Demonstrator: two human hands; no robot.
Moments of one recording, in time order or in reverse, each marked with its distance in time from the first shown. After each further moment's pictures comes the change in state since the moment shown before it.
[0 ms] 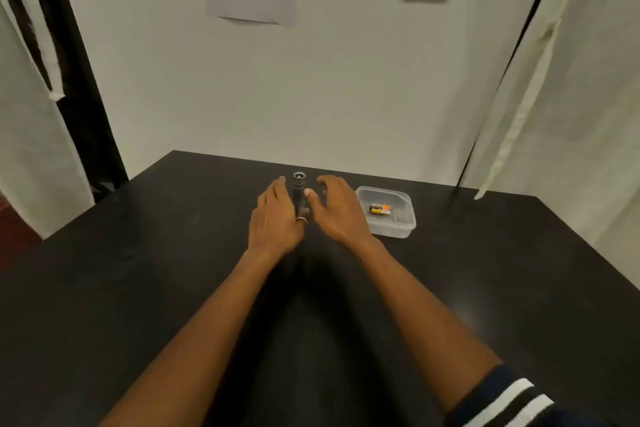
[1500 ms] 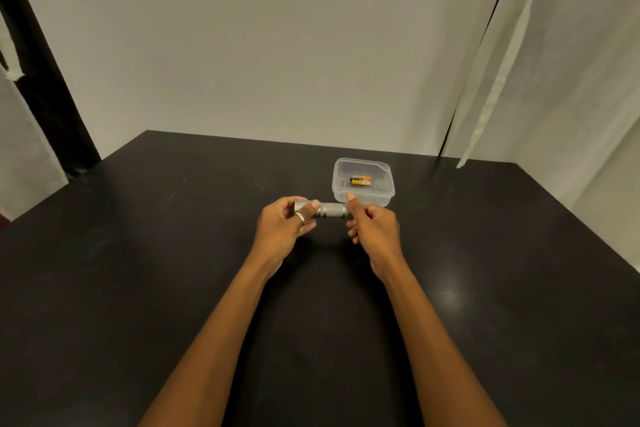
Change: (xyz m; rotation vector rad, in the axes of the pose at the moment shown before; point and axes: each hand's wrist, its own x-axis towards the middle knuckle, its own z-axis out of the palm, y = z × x) left_hand -0.052 0.019 0.050 -1.209 -0.169 -0.217; right_hand -0.088 0.080 -0.028 0.620 0.232 0.520
